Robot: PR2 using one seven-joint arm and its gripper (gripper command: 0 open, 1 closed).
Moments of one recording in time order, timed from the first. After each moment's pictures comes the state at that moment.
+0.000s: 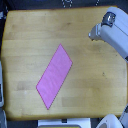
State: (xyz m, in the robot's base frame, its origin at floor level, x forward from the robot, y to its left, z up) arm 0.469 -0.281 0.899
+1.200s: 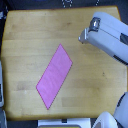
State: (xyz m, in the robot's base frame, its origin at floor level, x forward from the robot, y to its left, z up) arm 0.469 -0.216 0.863
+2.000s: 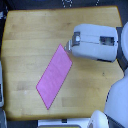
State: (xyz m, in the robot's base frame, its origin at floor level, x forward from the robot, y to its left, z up) arm 0.436 -0.106 0.818
